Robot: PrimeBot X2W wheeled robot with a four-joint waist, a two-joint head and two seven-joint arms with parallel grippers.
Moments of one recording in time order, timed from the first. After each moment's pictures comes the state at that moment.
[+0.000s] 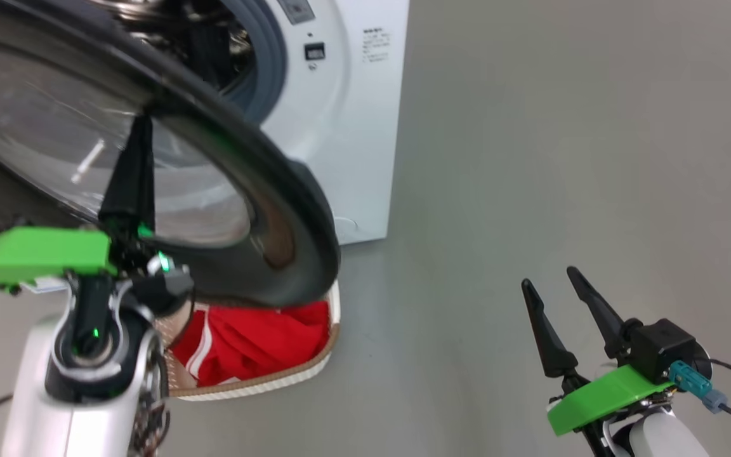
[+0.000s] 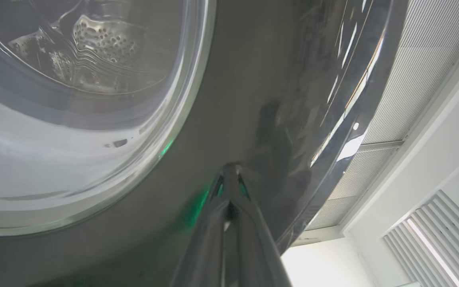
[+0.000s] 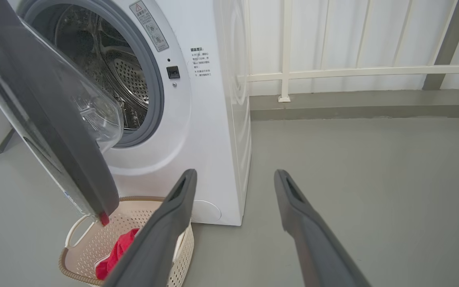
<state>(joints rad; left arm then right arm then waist) -0.51 0.04 -0.03 0.04 -1.67 0.16 -0.03 -0.13 -0.06 0.11 0.27 0.29 0.12 -0.26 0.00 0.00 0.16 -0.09</state>
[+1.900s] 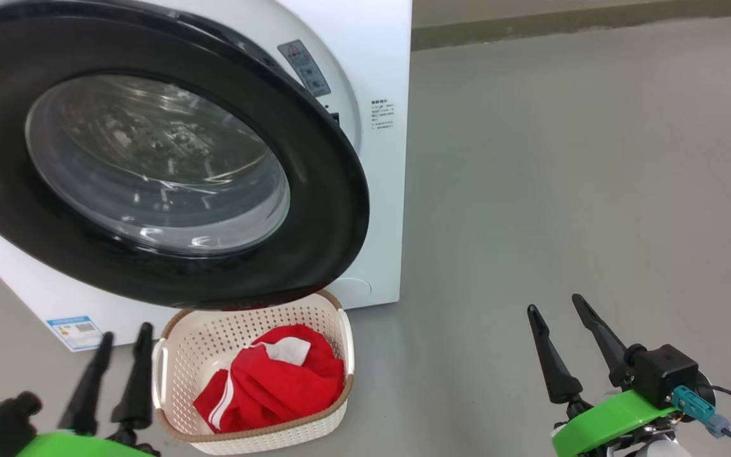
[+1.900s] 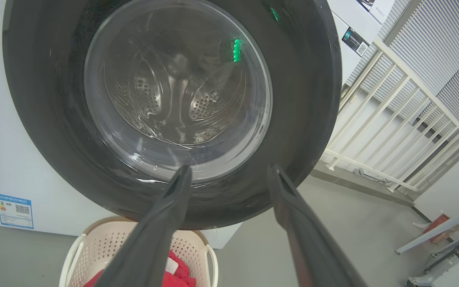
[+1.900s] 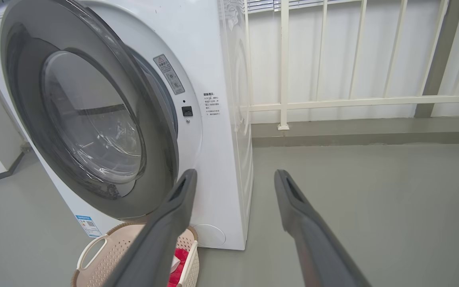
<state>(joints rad) -0.10 0.32 -0.16 0.20 -0.90 -0.06 -0.25 -0.07 -0.05 0.10 0.27 0.29 0.12 -0.26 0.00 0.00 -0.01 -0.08</state>
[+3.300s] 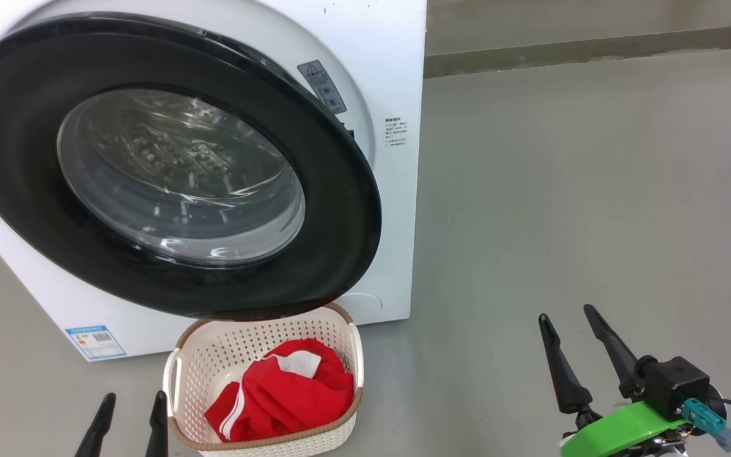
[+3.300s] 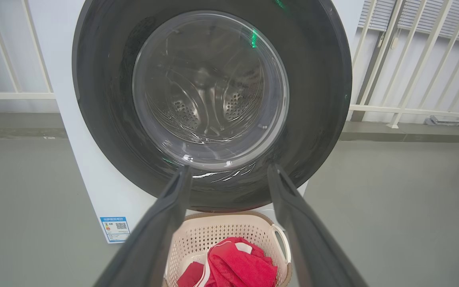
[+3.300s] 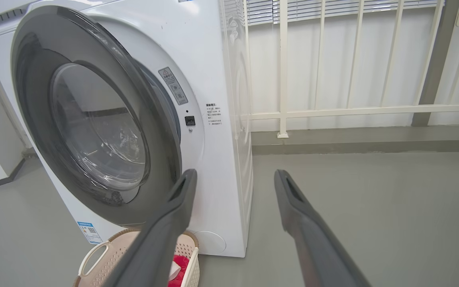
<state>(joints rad) 0.13 0.11 0.08 0.13 -0.26 -0.13 -0.25 -0.02 -0.05 0.07 0.24 0.28 0.12 -0.26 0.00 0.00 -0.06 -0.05</state>
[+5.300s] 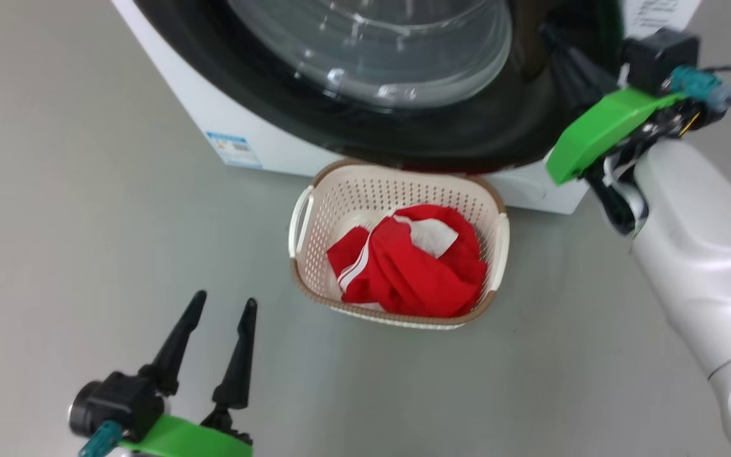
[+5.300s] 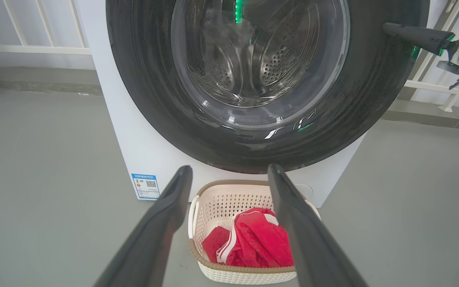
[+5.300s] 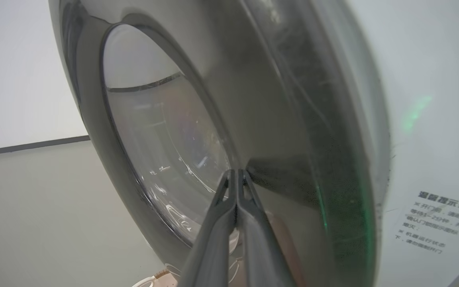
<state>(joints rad) -0.13 0.09 -0.14 0.15 -0.28 -0.13 -0.25 -0.98 -0.17 0.42 0.89 0.50 0.13 -0.26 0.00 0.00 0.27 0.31</state>
